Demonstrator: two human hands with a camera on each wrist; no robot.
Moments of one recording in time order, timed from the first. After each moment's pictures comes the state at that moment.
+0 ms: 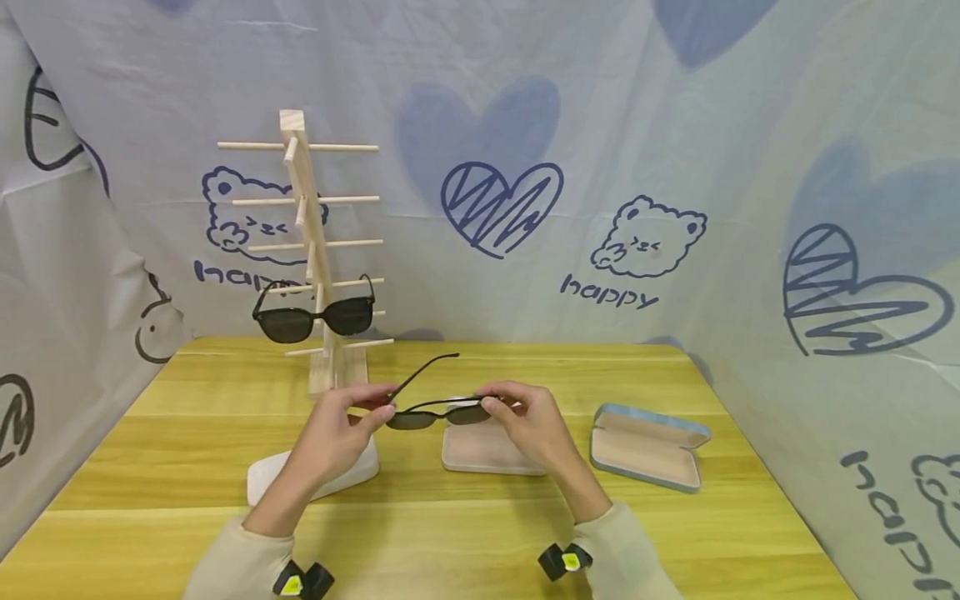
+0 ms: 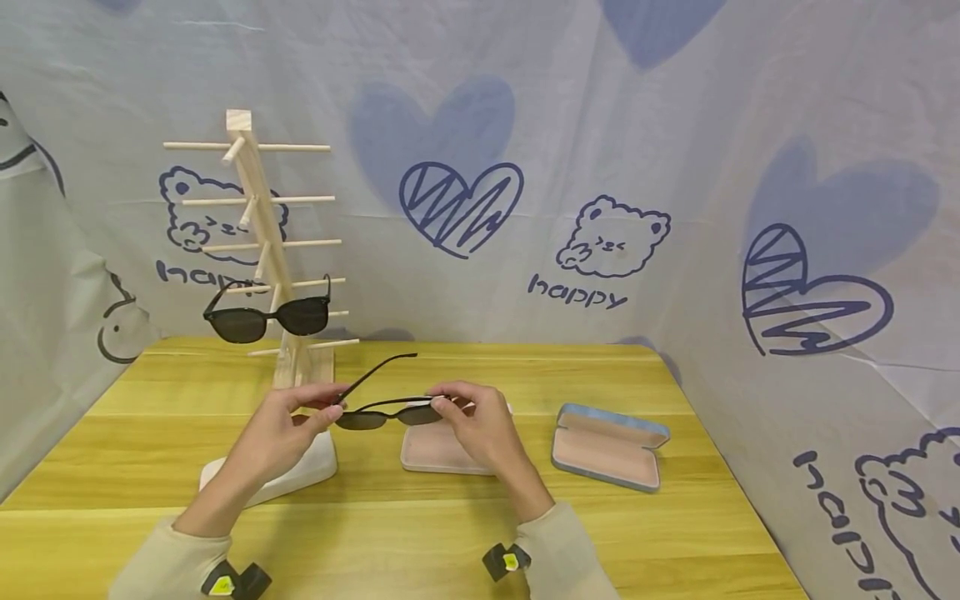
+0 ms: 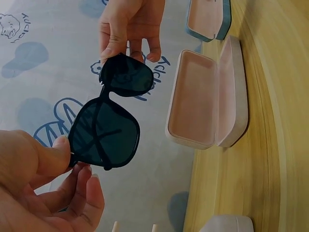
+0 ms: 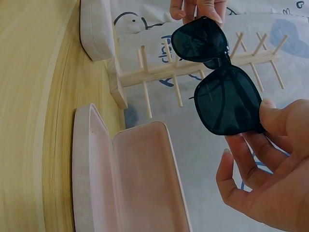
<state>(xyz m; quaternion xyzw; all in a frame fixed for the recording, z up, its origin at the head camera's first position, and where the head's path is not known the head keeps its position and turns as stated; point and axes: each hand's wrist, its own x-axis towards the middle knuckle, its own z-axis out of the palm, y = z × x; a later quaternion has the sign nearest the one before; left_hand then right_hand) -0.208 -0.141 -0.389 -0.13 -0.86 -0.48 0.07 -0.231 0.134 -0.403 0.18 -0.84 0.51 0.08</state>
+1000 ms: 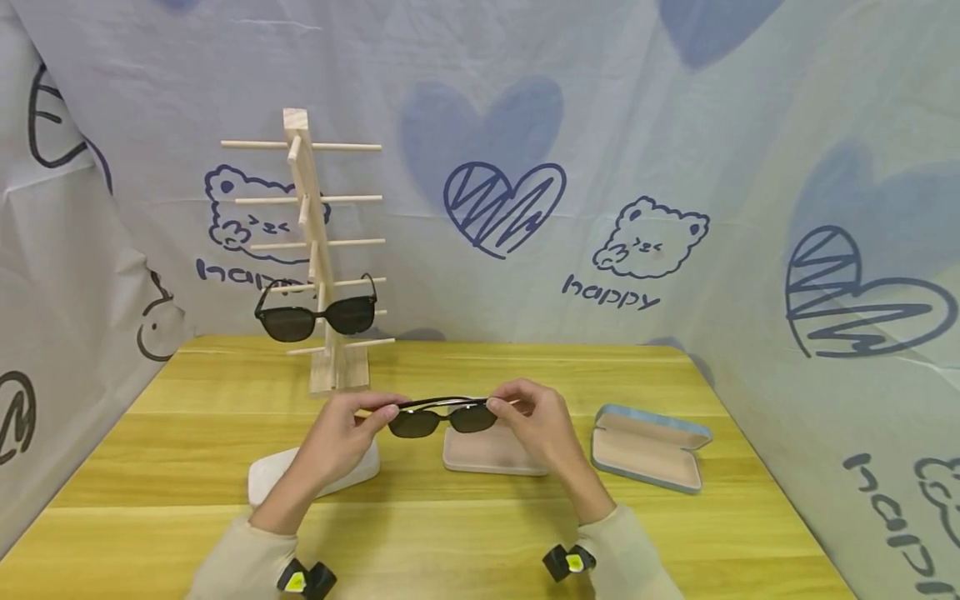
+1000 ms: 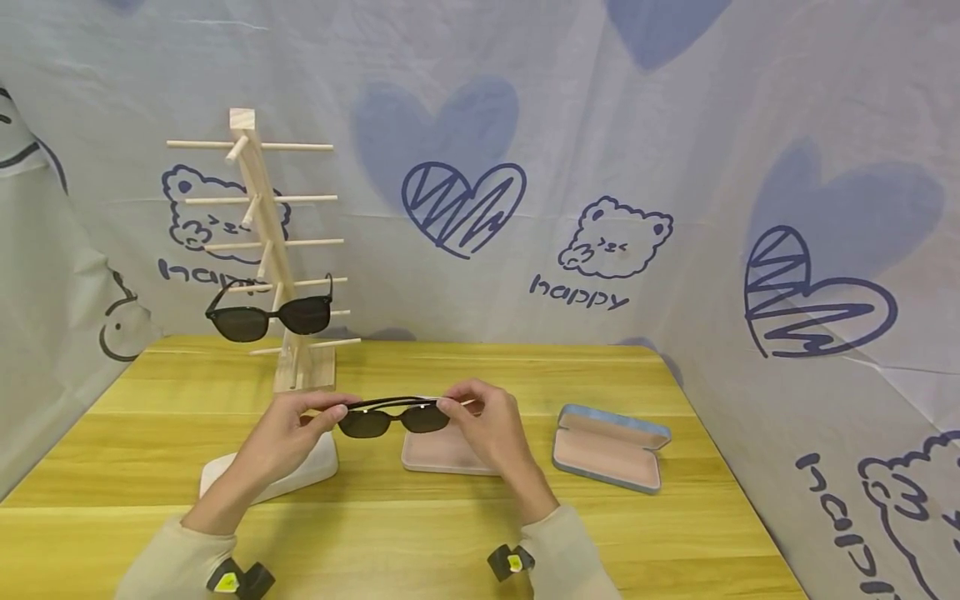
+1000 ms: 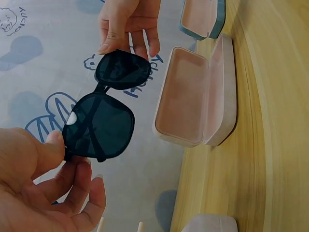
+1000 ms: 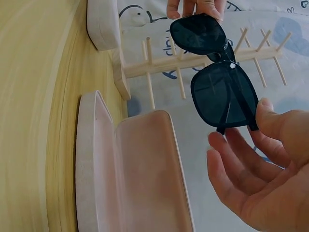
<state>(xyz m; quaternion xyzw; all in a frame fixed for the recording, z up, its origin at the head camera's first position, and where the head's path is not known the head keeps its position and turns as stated) -0.213 -0.142 -0.403 -0.17 -0.86 -0.48 0.07 -0.233 0.138 -0.409 0.12 -0.85 0.50 0.09</state>
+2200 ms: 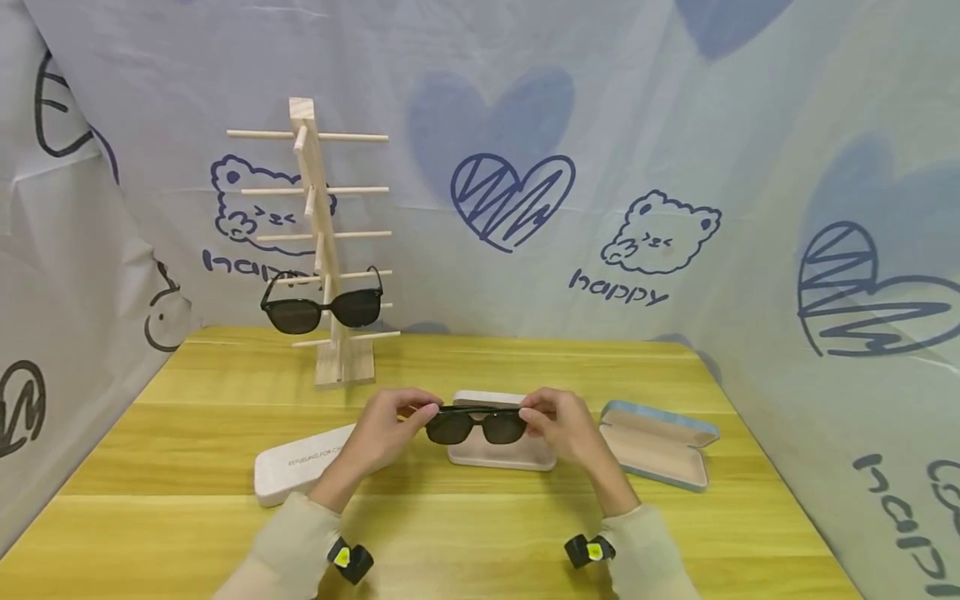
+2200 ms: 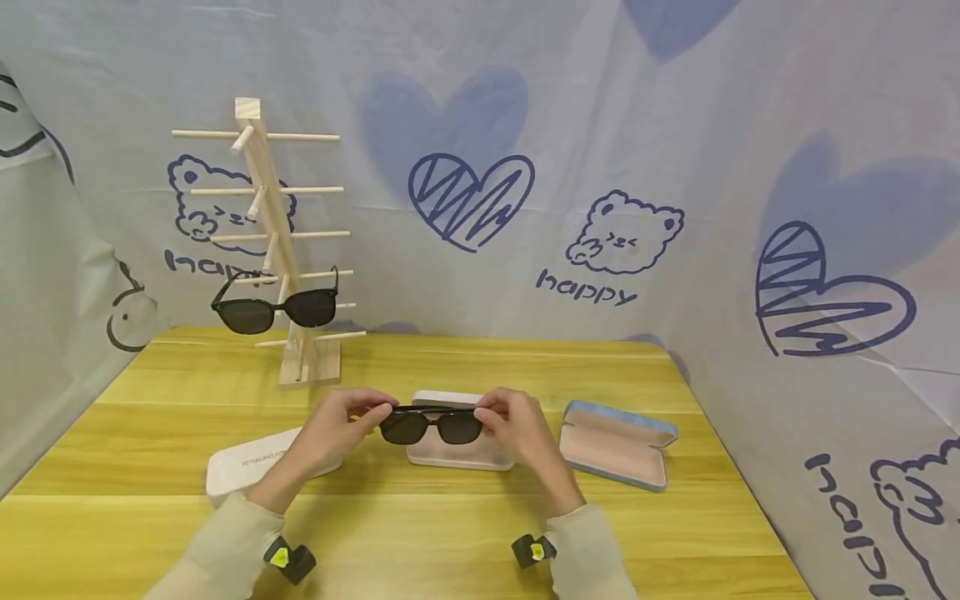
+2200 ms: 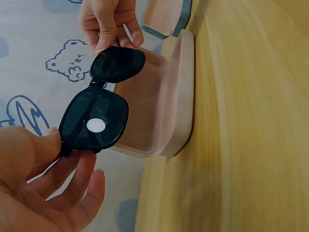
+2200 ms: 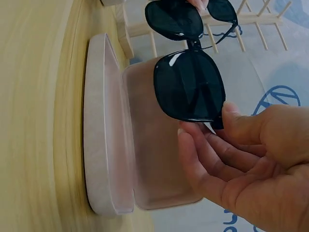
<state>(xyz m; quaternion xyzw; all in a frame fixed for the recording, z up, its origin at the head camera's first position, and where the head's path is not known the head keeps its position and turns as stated) -0.238 -0.109 -0.434 -0.17 -0.86 -0.49 0.05 -0.243 0.171 -0.424 0.11 -0.89 0.45 0.00</state>
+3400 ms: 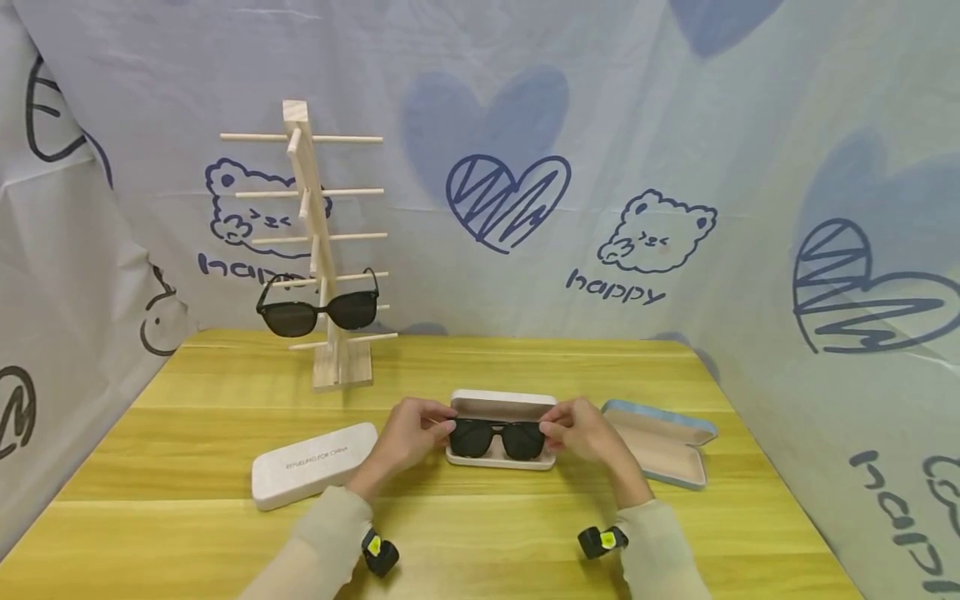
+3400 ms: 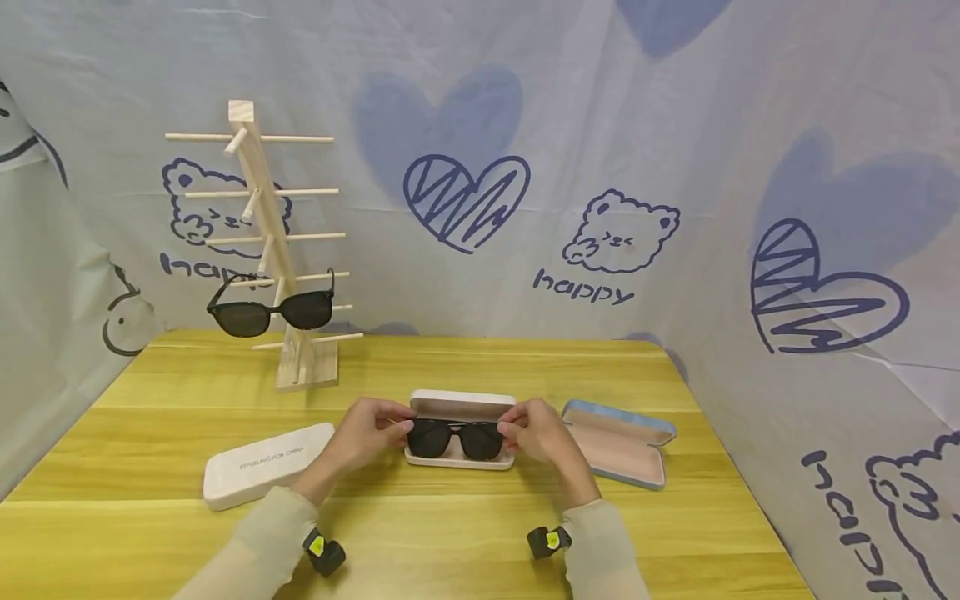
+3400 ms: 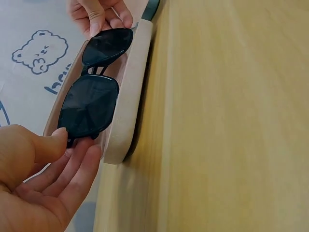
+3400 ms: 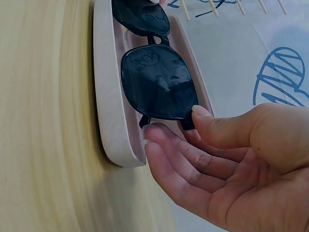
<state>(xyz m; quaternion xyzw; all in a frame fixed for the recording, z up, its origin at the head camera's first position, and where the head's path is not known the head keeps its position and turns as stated) -0.258 -0.080 -0.470 -0.13 -0.84 -0.53 -0.01 -0.253 0.205 -0.437 0.06 -0.88 0.45 -0.11</state>
